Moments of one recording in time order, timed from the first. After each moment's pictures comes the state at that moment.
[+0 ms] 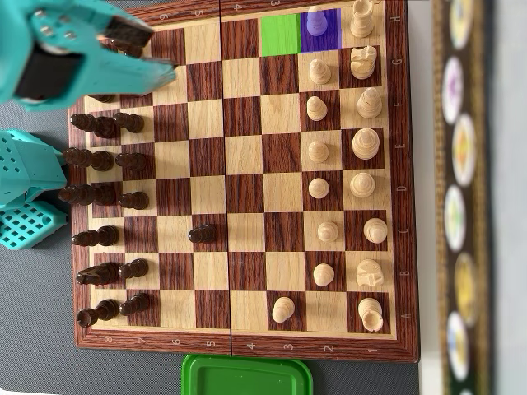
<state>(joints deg) -26.3 117.9 110.2 68.9 85.0</state>
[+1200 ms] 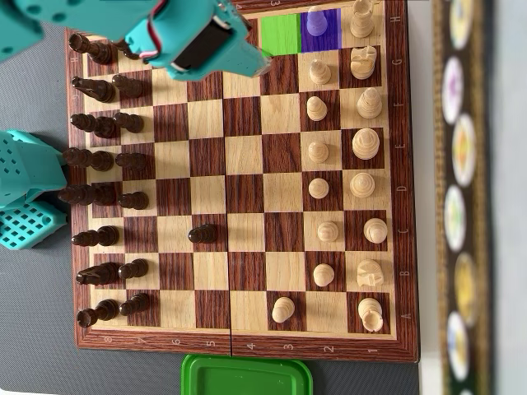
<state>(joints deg) -24.7 82.0 88.8 62.4 85.0</state>
